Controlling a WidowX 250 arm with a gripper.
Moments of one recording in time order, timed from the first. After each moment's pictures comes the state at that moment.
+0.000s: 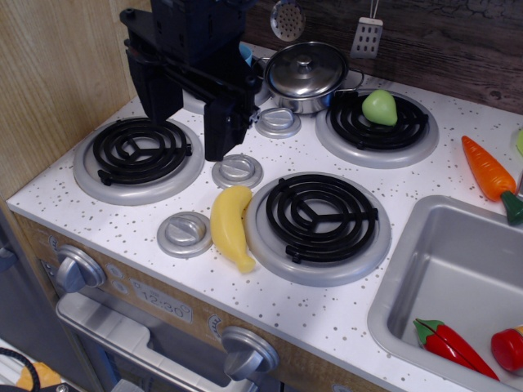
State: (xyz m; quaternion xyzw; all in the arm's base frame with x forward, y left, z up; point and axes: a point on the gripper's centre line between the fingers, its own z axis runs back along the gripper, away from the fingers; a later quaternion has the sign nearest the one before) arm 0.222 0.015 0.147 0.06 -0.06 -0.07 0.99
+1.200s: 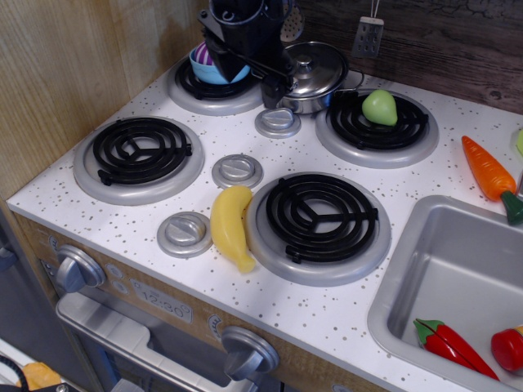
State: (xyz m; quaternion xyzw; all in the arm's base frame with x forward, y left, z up) arm 0.376 0.053 0.097 0.08 -0.25 -0.09 0.96
